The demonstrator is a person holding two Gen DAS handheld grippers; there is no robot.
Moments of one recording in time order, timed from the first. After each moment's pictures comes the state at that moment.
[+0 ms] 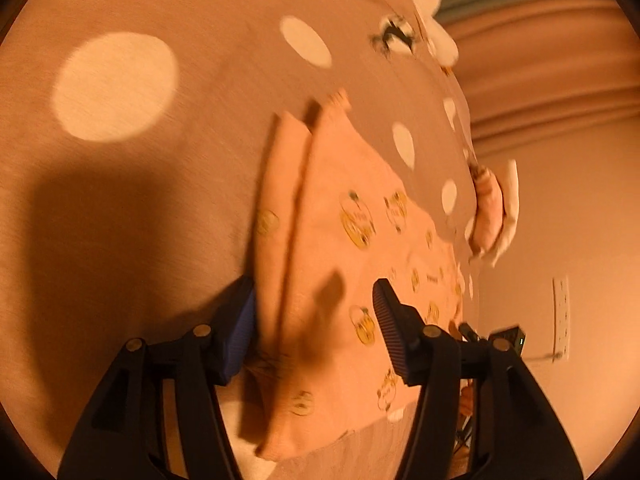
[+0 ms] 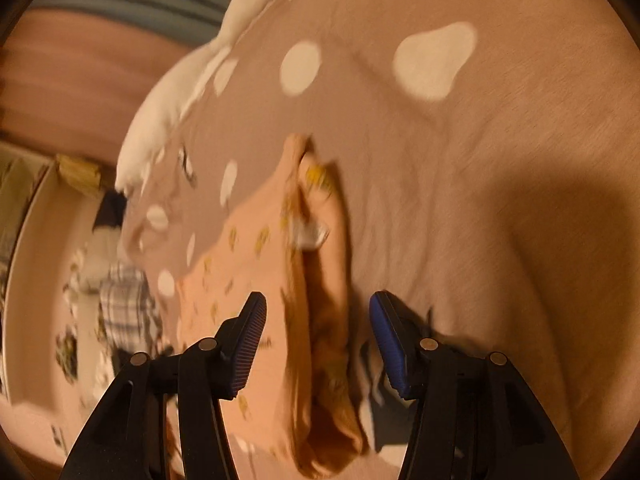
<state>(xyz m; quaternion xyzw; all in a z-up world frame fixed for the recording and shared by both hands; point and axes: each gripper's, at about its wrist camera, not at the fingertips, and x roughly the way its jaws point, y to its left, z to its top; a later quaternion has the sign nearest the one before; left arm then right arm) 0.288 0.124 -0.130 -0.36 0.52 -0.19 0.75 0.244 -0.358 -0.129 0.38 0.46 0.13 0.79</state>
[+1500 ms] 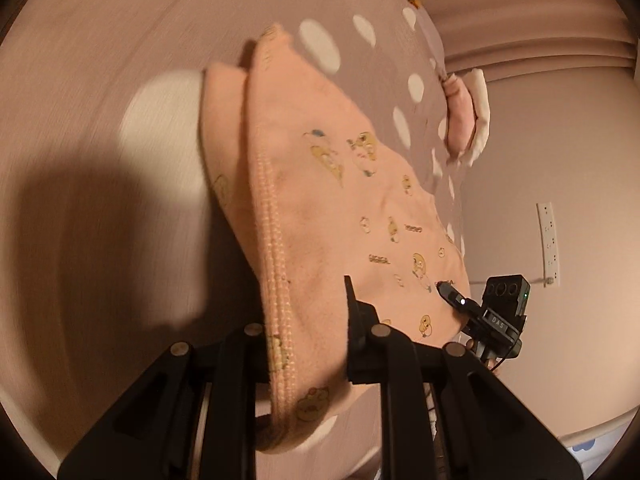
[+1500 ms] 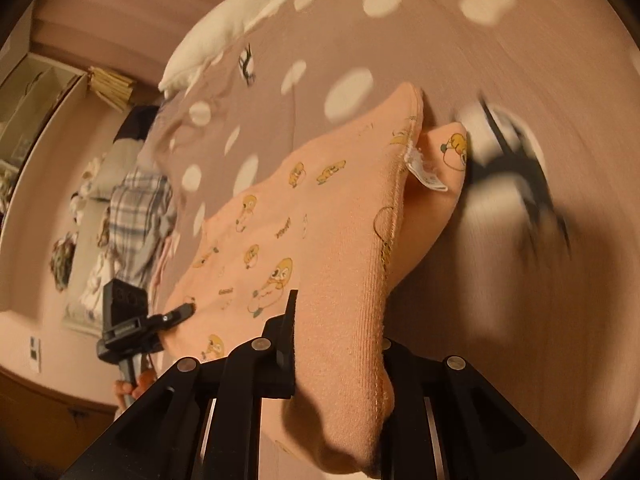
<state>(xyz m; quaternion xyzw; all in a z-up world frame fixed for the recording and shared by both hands) 0.136 0.092 -0.126 -0.34 0.57 -0.25 0.71 0.112 -0.304 -0.110 0.31 0.50 0.20 0.78</state>
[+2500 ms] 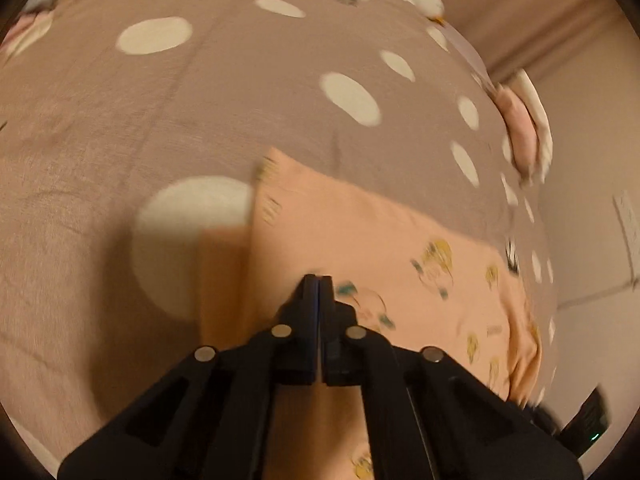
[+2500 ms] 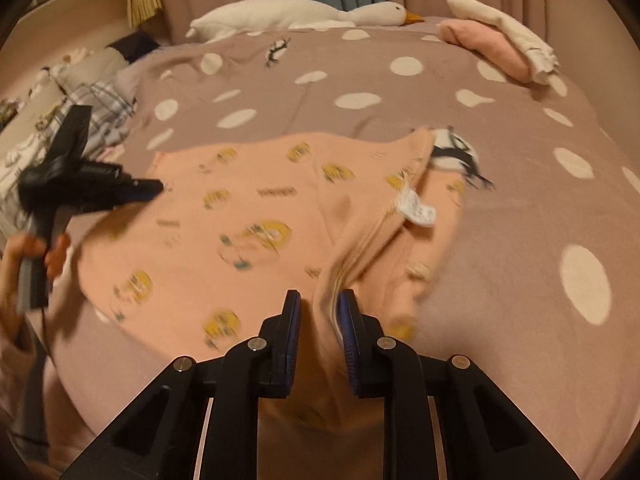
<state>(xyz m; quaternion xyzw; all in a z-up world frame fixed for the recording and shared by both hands) 0.192 0.068 -0.131 -0.22 0.52 -0.14 0.81 0.038 -0.244 -0.105 0.05 0.42 0.07 0.90</state>
